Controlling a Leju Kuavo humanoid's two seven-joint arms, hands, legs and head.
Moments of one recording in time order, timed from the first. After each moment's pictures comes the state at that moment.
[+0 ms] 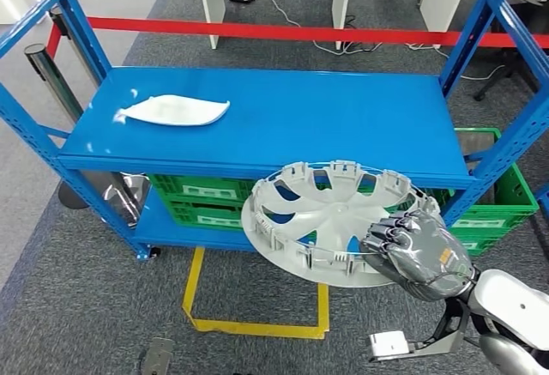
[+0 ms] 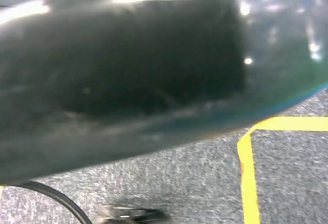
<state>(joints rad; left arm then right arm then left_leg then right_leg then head) -0.04 -0.18 0.20 -0.22 -0.20 0.50 -0.67 -0.34 -0.72 0.78 -1.99 0.88 -0.16 -0.17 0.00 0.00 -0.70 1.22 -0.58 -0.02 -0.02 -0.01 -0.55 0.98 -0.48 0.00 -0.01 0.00</state>
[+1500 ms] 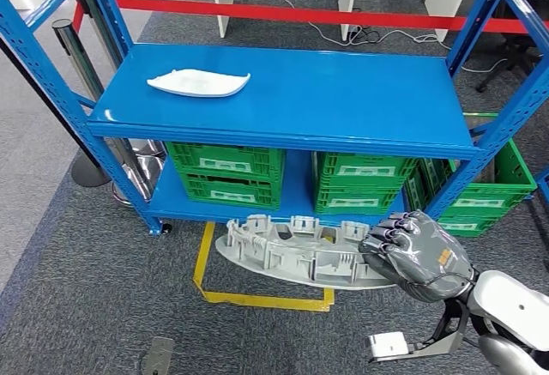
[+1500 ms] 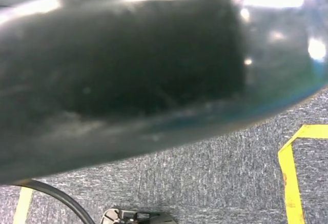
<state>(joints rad) -0.04 -0.19 0.21 -0.21 -0.21 0.52 -0.65 -0.34 -0.72 0.78 -1.99 0.88 -0.16 -0.18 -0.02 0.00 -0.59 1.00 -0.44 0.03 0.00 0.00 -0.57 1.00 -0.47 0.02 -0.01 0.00</state>
